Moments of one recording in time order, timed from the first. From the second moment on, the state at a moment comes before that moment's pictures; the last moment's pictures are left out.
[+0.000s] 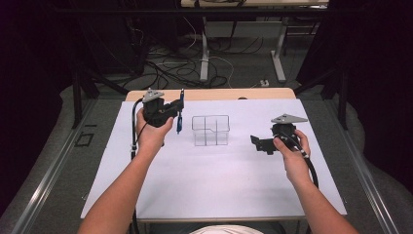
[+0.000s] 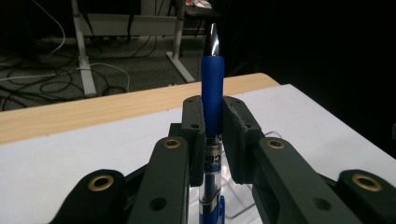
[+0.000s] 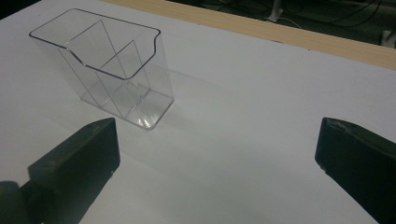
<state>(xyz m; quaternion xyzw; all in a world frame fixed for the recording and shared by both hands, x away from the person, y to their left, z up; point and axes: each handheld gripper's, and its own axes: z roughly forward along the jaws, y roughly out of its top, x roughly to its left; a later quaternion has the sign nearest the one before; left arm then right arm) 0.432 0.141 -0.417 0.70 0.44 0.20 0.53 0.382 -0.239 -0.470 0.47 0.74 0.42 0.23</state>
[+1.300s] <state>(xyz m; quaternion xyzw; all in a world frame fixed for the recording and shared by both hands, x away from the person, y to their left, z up) 0.461 0.089 -0.433 0.68 0.43 0.22 0.55 0.385 -0.249 -0.473 0.49 0.73 0.43 0.22</state>
